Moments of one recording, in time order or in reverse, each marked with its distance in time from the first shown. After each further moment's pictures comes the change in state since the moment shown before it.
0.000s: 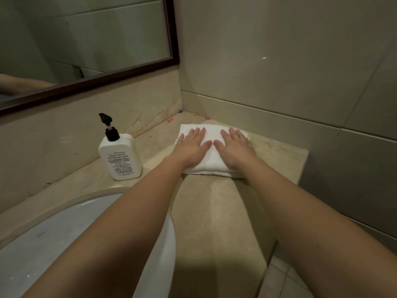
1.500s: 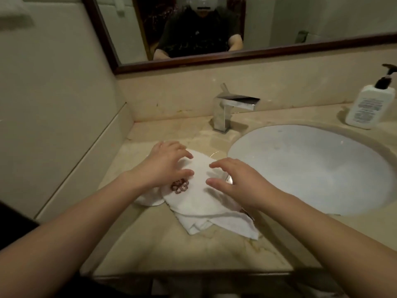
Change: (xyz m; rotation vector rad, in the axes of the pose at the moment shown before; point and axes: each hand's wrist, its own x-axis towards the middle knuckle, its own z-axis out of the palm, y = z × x) left_hand -0.698 -0.162 -0.088 0.180 0.149 -0.722; right_hand -0.455 -0.327 0.070 0.333 -0.458 -1.178
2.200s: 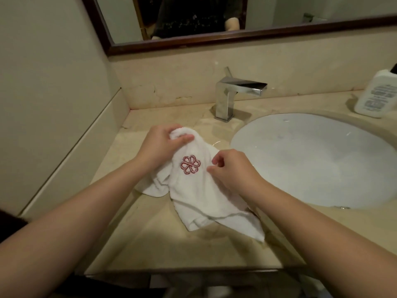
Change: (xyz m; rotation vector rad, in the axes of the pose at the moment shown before) left_hand 0.019 -0.016 0.015 -0.658 0.383 -0.122; right_hand 0.035 -0.004 0.035 0.166 0.093 0.289
